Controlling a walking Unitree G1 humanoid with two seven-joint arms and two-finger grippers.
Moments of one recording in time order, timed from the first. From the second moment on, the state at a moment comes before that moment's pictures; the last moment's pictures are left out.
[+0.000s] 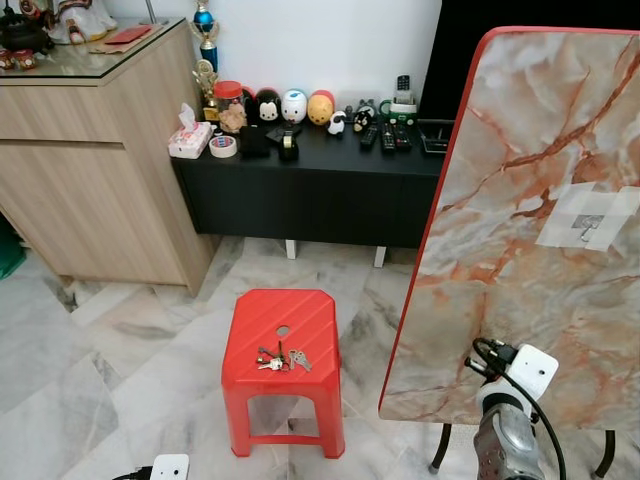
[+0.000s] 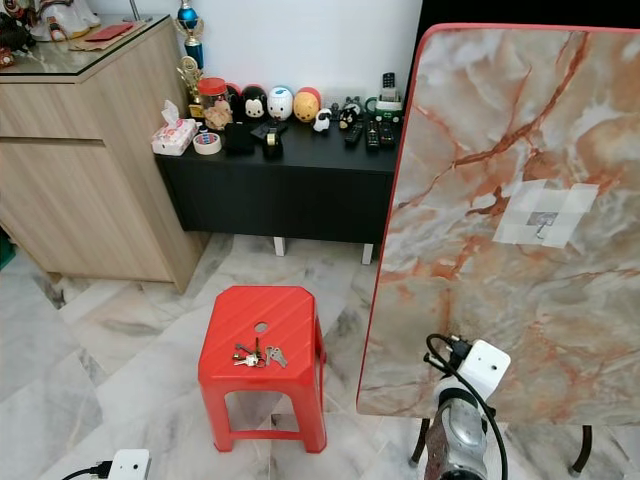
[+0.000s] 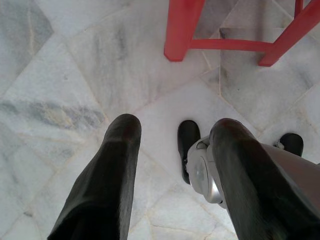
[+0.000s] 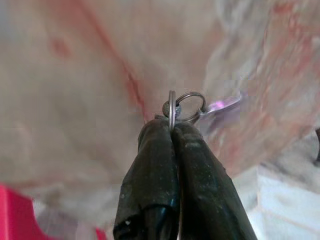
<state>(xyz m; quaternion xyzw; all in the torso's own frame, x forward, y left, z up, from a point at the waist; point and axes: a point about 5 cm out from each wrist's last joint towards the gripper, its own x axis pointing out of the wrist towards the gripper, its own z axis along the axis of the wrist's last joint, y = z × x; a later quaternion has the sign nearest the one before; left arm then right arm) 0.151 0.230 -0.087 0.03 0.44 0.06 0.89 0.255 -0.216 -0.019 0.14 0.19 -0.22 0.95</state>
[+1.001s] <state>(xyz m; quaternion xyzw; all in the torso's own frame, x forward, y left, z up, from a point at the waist) 0.125 0.243 -0.093 0.03 0.47 0.07 0.88 0.289 -0.217 0.023 0.10 0.10 -0.17 0.98</state>
